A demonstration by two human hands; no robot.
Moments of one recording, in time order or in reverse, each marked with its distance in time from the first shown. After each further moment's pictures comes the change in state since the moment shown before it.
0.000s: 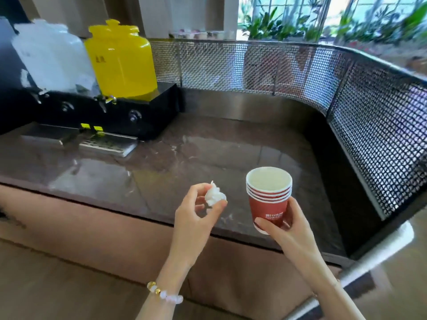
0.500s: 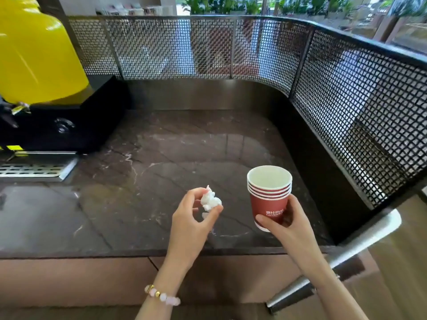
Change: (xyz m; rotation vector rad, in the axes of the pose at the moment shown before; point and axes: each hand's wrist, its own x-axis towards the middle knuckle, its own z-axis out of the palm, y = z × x) left_hand 0.066 -0.044 0.045 0.066 -0.235 0.010; right_hand 0.036 0.029 -0.014 -0.121 0.244 0.105
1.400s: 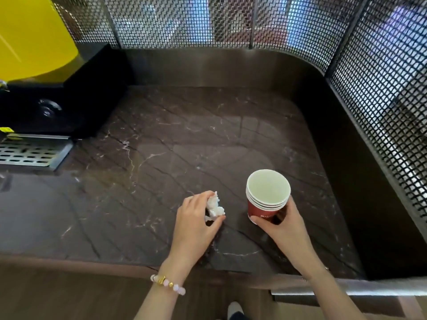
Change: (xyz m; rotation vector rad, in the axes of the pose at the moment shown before) left_hand 0.050 -0.062 0.033 0.506 -0.077 0.044; right_hand 0.074 0.048 0.023 -0.110 -0.107 0.092
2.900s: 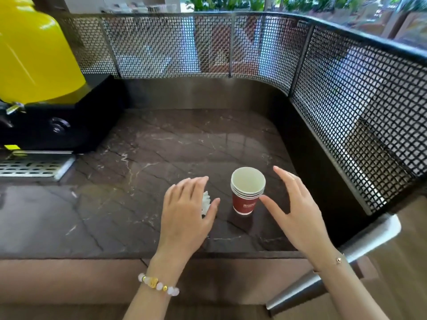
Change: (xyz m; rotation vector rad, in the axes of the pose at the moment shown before) left_hand -0.034 0.059 -0.058 0.298 0.192 0.245; right_hand -0.058 -0.061 -0.049 -0.562 0.235 -0.426
